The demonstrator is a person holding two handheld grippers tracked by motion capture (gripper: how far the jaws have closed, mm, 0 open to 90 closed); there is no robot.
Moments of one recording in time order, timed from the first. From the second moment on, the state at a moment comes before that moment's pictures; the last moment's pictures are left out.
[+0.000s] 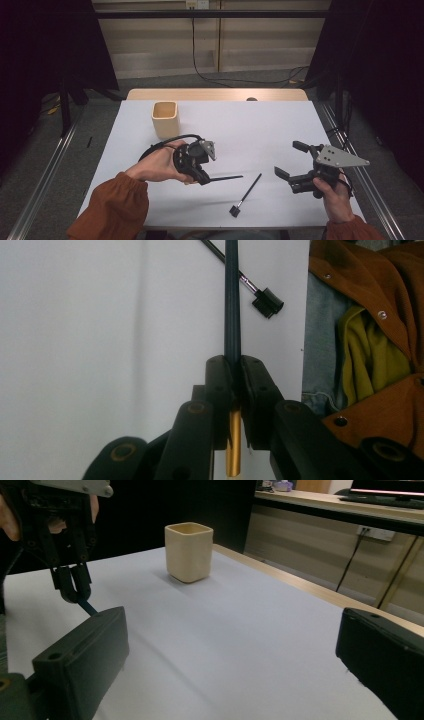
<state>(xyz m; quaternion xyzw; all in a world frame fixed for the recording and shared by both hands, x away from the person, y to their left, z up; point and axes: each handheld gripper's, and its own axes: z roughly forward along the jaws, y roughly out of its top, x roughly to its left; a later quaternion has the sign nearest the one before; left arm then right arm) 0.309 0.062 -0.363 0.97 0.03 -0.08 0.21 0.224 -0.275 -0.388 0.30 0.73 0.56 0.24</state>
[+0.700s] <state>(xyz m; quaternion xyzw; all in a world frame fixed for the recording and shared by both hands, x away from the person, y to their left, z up) 0.311 0.059 -0.365 0.97 0.03 -0.08 0.21 0.256 -0.234 -0.381 0.24 0.80 0.53 0.15</state>
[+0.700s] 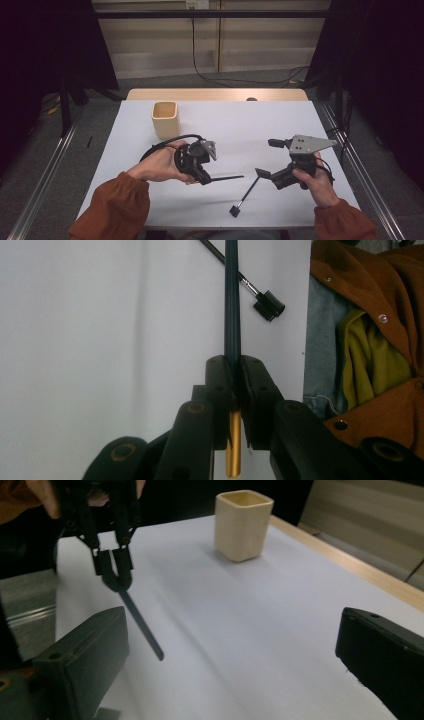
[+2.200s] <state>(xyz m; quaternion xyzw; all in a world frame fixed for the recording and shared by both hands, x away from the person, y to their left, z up) 0.311 0.054 -0.368 0.98 0.03 -0.08 0.19 0.300 -0.159 -0.374 0.09 0.96 0.27 -0.01</state>
